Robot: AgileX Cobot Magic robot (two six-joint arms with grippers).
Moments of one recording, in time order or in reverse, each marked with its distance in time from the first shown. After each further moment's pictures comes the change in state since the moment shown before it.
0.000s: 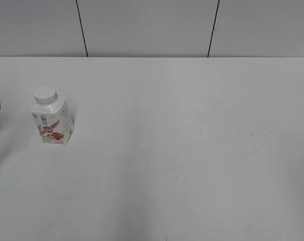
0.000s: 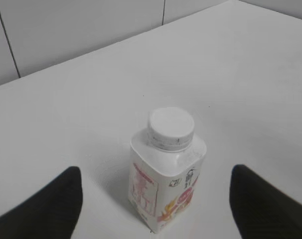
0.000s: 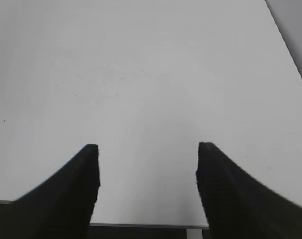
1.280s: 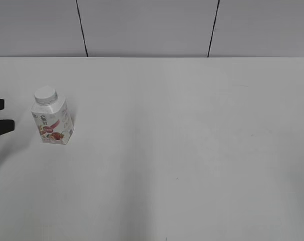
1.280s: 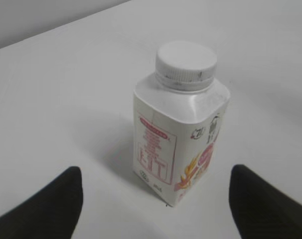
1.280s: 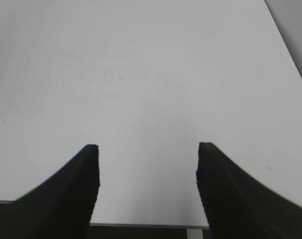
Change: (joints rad) left arm -0.026 0.269 -0.079 -0.003 -0.005 0.238; right arm 0.000 0.000 0.000 0.000 -0.001 0.000
